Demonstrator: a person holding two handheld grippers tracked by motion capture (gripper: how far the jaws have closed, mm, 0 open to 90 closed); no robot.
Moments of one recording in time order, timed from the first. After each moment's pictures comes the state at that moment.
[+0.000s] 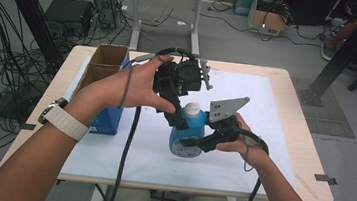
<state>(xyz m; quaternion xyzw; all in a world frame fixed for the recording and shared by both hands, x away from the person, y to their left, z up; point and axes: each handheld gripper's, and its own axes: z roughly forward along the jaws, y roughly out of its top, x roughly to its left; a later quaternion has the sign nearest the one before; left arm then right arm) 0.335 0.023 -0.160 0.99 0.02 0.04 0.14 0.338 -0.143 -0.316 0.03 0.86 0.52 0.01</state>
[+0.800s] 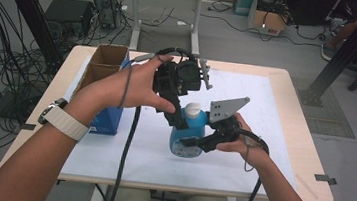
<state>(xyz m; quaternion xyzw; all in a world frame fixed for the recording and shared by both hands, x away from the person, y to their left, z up) 0.336 0.024 -0.159 0.99 0.02 0.04 0.14 0.338 -0.144 -0.316 0.04 0.86 0.51 0.01</state>
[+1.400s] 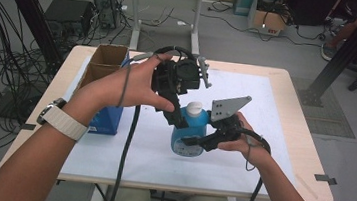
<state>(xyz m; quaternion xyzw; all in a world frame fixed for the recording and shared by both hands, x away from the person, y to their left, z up) 0.336 0.026 -0.158 0.99 0.02 0.04 0.15 0.339 -0.147 -0.313 0.04 0.86 0.51 0.01</state>
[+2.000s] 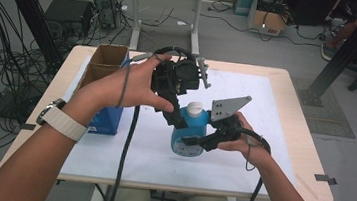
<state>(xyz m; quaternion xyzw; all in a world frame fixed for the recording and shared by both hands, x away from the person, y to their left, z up) 0.336 0.027 -0.158 0.99 0.02 0.04 0.15 0.339 -0.147 -0.314 0.04 0.86 0.51 0.01</state>
